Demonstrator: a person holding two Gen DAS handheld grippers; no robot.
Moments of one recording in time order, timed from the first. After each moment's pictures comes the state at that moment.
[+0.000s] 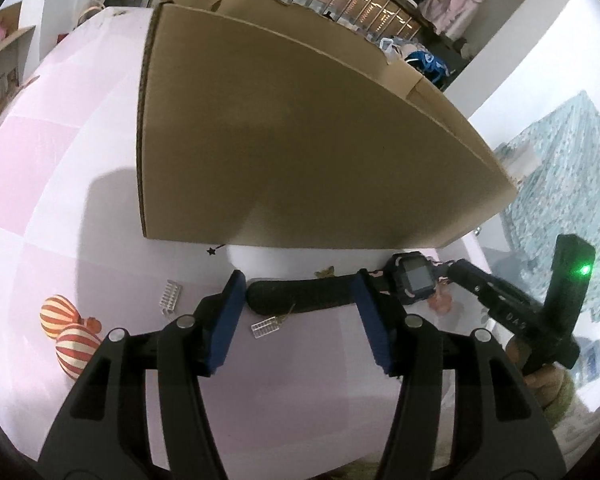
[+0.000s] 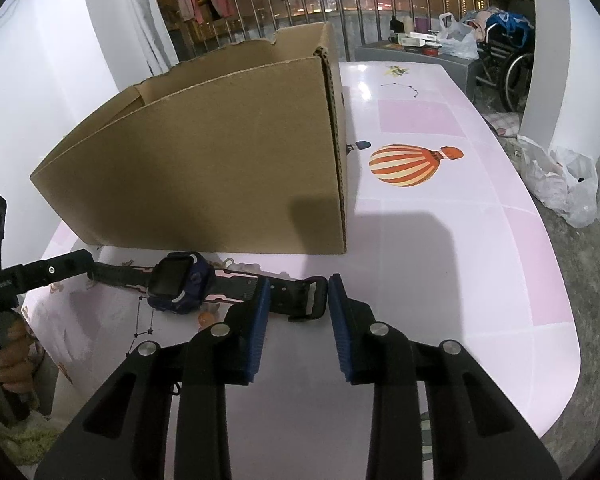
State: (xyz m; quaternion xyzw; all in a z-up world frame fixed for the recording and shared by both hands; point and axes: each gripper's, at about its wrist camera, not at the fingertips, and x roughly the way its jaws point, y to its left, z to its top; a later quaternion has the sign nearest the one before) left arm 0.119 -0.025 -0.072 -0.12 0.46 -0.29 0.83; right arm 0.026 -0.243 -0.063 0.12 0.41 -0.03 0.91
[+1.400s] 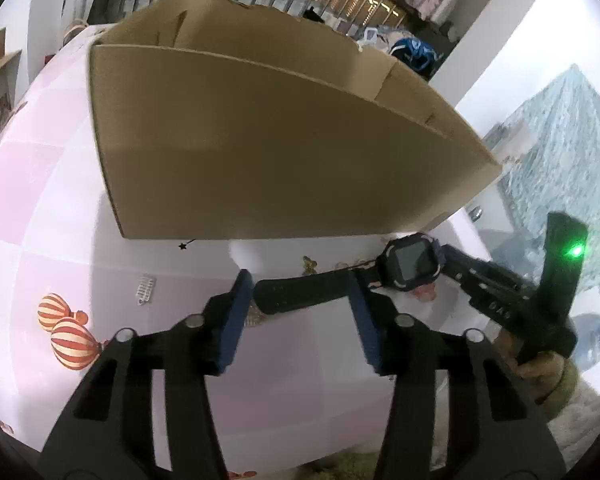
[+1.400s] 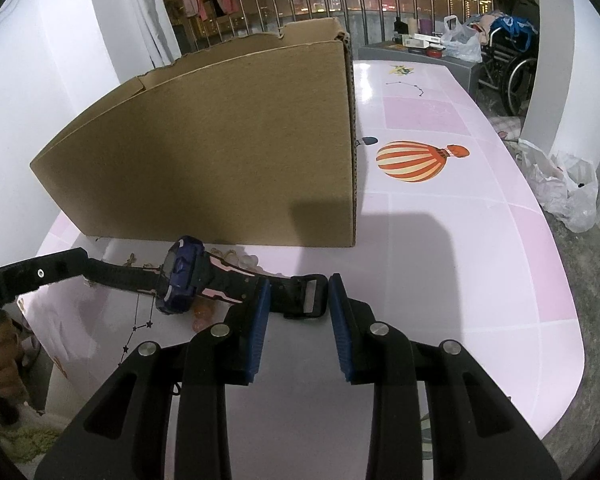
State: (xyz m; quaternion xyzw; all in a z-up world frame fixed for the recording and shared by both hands) left arm 0.107 -0.039 -0.063 -0.09 0.46 -0.31 0.83; right arm 0.023 -0.236 -0.066 0.11 0.41 -0.03 0.91
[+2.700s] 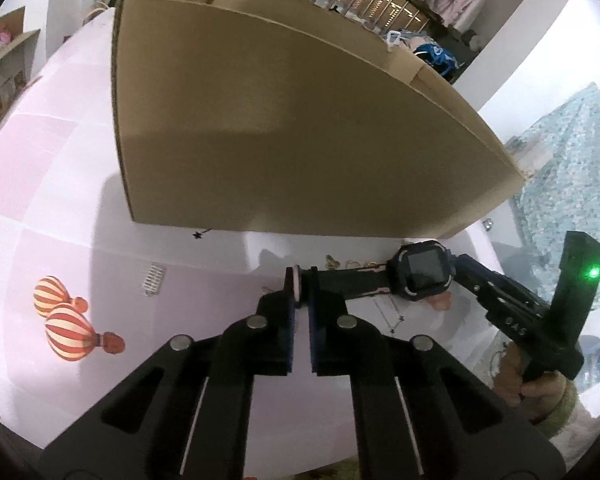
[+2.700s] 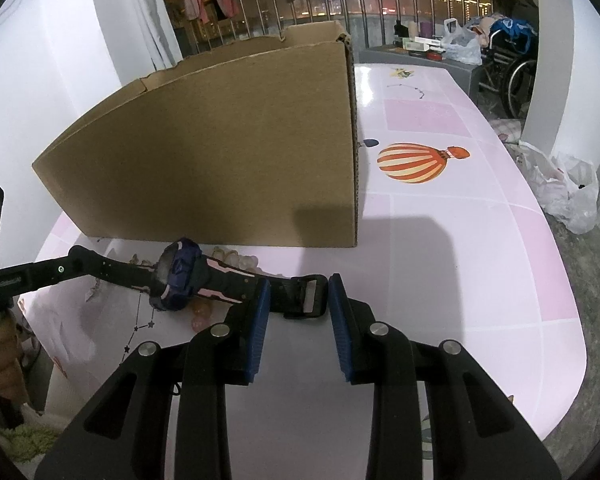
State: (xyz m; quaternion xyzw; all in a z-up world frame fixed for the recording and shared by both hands) left arm 0.109 -0.055 -0.079 -0.10 0.47 -0.27 0.83; right arm 0.023 -0.232 -0.064 0.11 0.40 -0.03 0.91
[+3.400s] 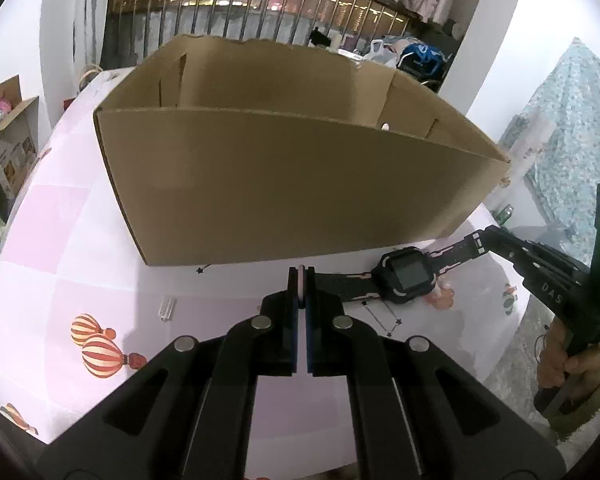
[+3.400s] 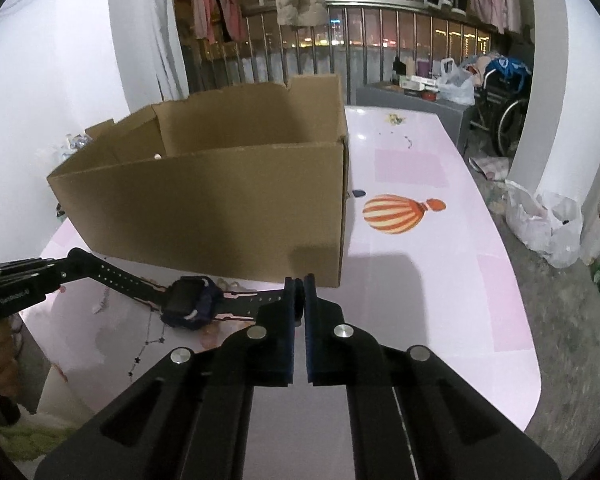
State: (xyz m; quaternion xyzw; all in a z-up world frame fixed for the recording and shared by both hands) left arm 0.083 -0.063 -0.048 -0.02 0.41 -0.27 0.87; right arm 0.008 -0.226 -0.028 0.06 0.35 -0.04 0.94
